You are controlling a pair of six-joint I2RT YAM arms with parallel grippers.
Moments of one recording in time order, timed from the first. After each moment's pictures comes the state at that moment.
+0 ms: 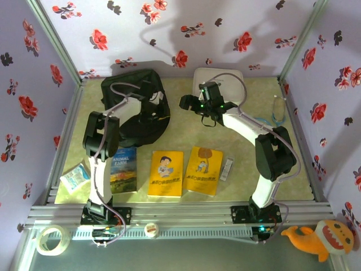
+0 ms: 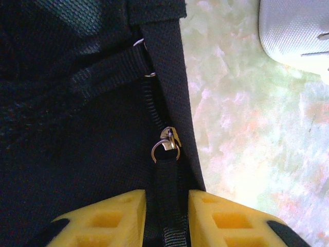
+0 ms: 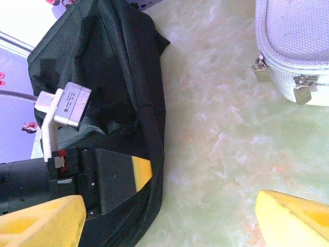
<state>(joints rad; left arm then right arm) -0.38 2.15 1.63 -0.55 0.42 -0.49 0.50 1.79 1.34 -0.20 -0.21 0.67</state>
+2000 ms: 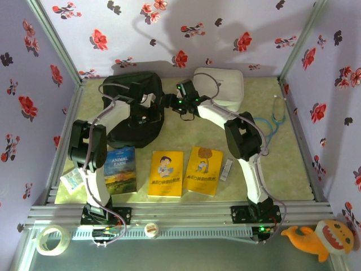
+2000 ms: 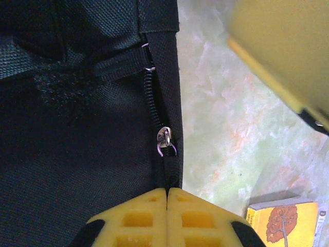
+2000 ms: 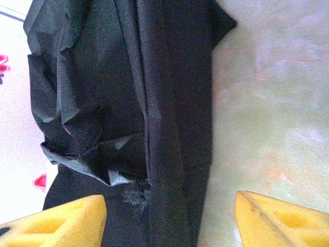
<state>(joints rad) -0.33 1.92 1.44 -0.60 0.43 -0.38 0.59 2.27 1.80 -0.22 -0.33 0.79</state>
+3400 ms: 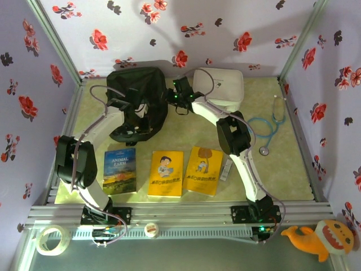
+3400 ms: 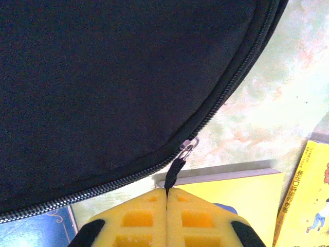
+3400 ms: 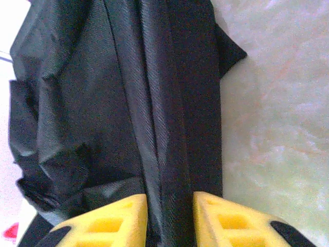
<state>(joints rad) -0.38 1.69 1.34 -0.91 0.19 -0.38 0.57 2.45 2.07 -0.25 -0.22 0.78</state>
